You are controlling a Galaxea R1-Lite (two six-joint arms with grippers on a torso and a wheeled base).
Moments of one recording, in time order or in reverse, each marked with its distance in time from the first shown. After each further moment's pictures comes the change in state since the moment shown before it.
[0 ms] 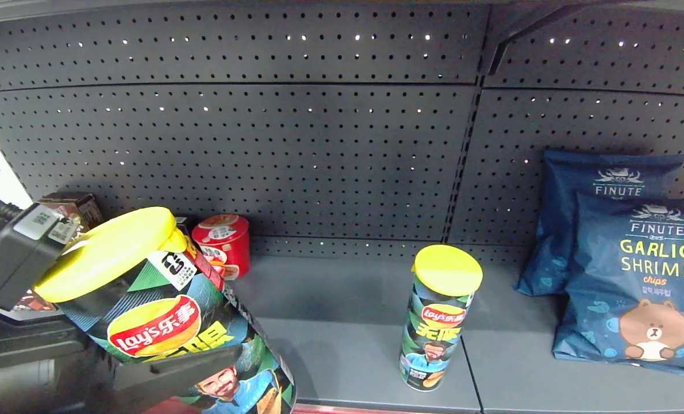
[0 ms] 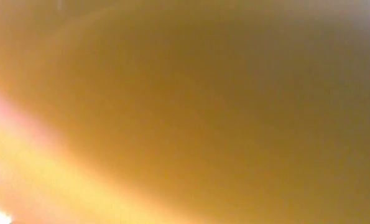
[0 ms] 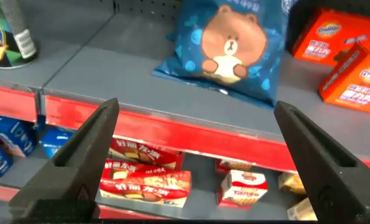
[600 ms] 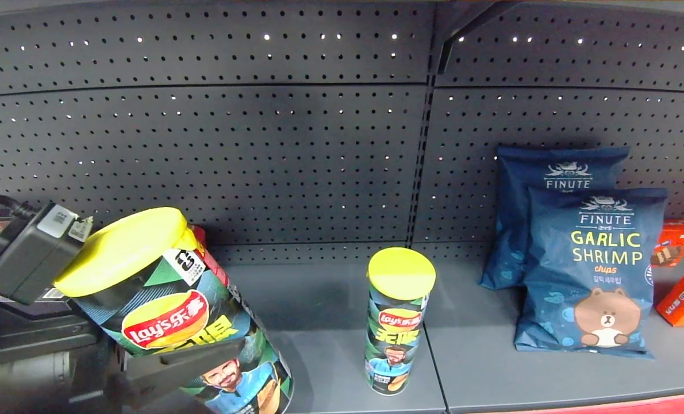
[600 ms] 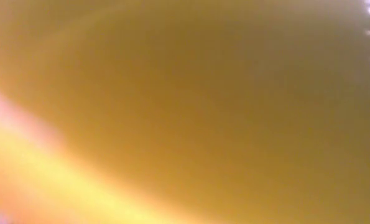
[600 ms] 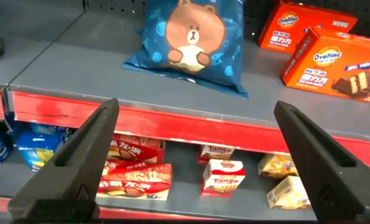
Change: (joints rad) left arm 0.003 0.017 -0.006 0.003 0.042 0.017; right arm 0.000 -0.001 0.011 -0.022 0.000 -0.001
